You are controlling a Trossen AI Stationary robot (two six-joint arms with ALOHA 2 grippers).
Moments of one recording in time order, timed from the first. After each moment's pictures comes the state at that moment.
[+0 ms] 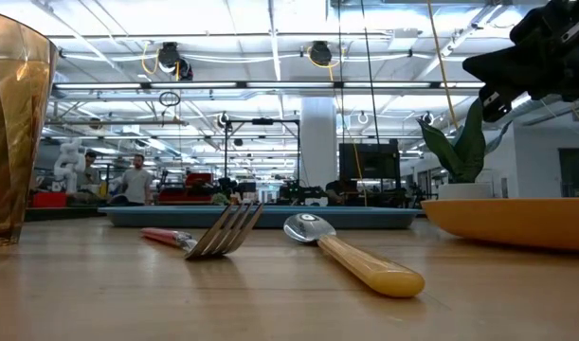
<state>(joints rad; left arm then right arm) -0.45 1.05 1.49 -1.01 -0.06 -0.06 0.03 0.01 0.01 0.08 -0.02 0.25</state>
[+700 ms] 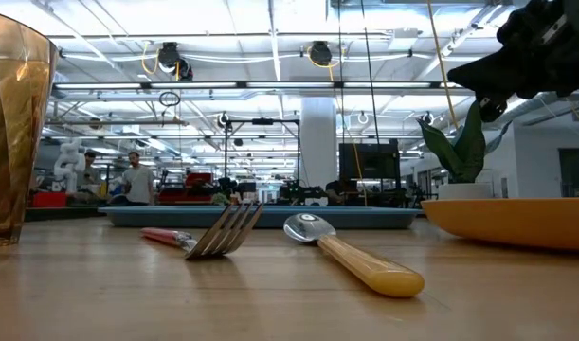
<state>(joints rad) -0.80 1.32 1.49 -1.16 -0.23 -0.38 0.09 0.25 0.06 0.16 0.16 0.24</state>
